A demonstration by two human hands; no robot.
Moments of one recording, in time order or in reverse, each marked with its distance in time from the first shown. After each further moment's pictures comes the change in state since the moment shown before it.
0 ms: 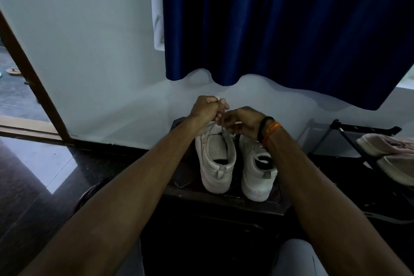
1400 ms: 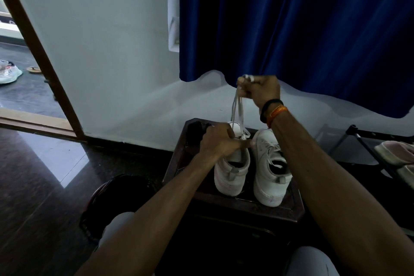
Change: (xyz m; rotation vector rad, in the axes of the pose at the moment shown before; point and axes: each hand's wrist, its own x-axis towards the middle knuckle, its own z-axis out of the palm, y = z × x) left_hand -0.064 -0.022 0.008 0.595 0.029 0.010; right_hand 0.009 -0.052 0.011 0.041 0.430 -0.534
